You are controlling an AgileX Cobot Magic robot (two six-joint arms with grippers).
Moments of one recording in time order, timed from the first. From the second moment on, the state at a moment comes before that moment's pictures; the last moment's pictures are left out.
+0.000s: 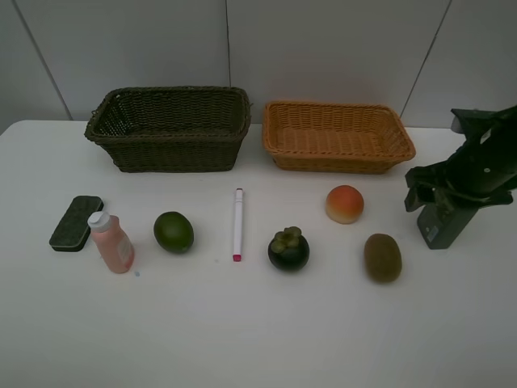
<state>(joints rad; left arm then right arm) 0.06 -0.01 -0.50 0.03 1.05 0.02 0.01 1.64 -0.85 -0.02 0.58 0.05</state>
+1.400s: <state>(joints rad) 0.06 -0.01 -0.50 0.03 1.05 0.02 0.01 1.64 -0.85 -0.13 0.58 0.05</state>
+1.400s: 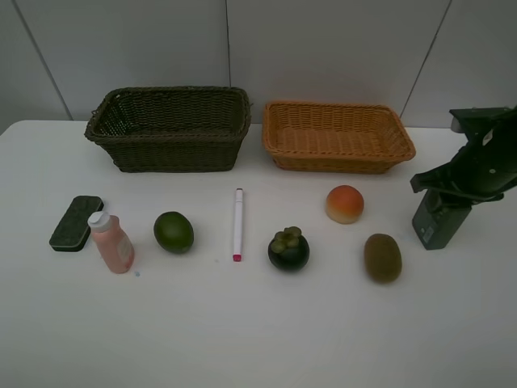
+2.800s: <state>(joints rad) 0.06 -0.01 -0.50 0.03 1.05 0.02 0.01 1.62 -1.16 -0.10 0.86 0.05</state>
